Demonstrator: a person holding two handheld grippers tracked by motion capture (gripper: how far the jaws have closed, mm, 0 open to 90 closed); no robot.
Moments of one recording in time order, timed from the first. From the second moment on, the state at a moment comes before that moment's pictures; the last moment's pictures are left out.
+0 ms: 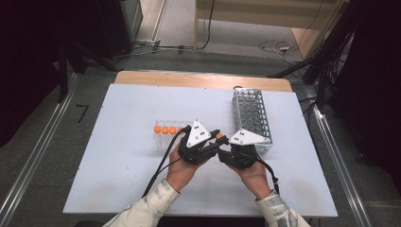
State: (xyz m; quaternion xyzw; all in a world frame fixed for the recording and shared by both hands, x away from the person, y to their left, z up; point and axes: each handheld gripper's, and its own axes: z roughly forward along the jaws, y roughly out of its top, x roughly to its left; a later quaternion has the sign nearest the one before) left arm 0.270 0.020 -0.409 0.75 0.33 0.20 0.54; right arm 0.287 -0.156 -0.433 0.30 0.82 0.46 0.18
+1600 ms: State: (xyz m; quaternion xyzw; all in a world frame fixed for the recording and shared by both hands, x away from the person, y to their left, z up) left arm 0.285 0.086 -0.431 0.71 0.42 0.23 0.52; right arm 0.294 -0.165 -0.442 0.33 0.82 0.45 0.14
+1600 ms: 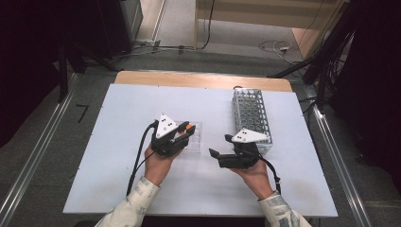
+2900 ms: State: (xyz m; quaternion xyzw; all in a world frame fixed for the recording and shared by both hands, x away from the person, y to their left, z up) left arm 0.265 0.097 -0.419 0.70 0.42 0.24 0.52; right arm 0.292 -0.183 -0.437 0.34 0.80 0.46 0.15
